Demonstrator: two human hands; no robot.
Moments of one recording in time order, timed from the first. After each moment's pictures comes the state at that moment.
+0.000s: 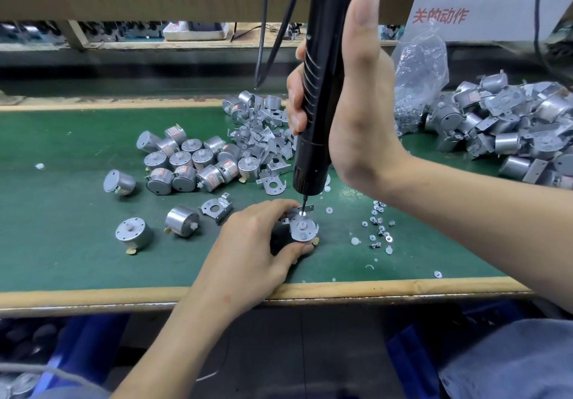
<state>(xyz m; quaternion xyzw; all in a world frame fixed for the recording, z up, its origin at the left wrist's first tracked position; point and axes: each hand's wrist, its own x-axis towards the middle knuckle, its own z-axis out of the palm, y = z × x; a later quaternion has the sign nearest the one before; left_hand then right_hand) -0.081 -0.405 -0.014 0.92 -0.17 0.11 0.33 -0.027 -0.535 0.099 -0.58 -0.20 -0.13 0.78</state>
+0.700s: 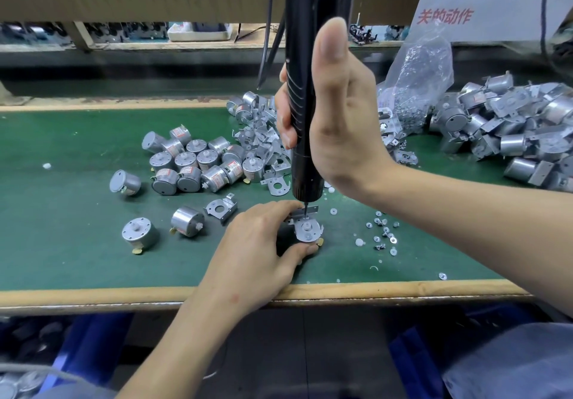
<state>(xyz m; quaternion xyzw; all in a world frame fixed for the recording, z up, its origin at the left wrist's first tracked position) -0.081 -0.407 -0.014 0.93 -0.16 0.11 0.32 -0.030 -0.522 0.092 -0.61 -0.26 -0.14 0.74</state>
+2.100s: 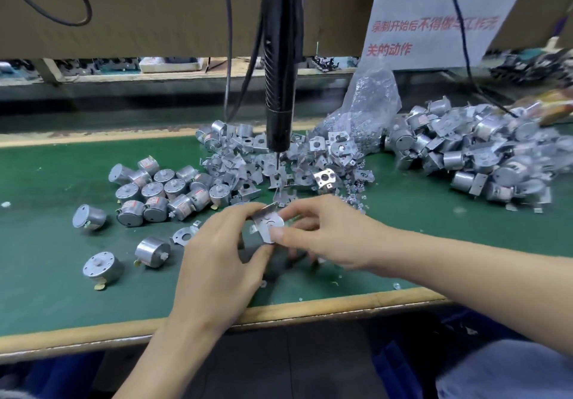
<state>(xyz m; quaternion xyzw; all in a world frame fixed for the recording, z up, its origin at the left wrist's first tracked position) -0.080 -0.419 -0.007 0.90 -0.14 0.26 0.33 -0.058 -0.600 0.038 -0.85 -0.09 0.19 0.49</state>
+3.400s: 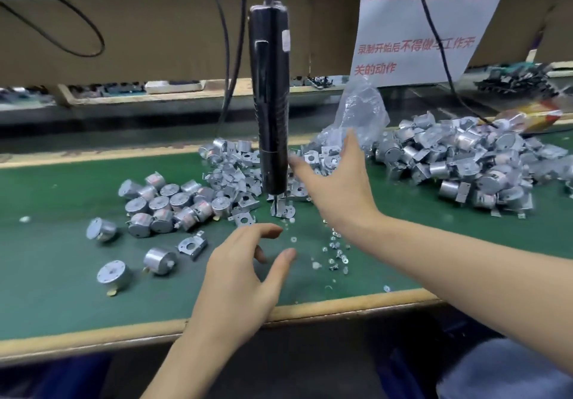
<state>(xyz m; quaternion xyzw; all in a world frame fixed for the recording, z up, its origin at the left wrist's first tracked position) -0.100 -0.437 0.007 0.90 -0.15 0.18 0.37 -0.025 -0.598 0.050 -0.82 0.05 -0.13 0.55</state>
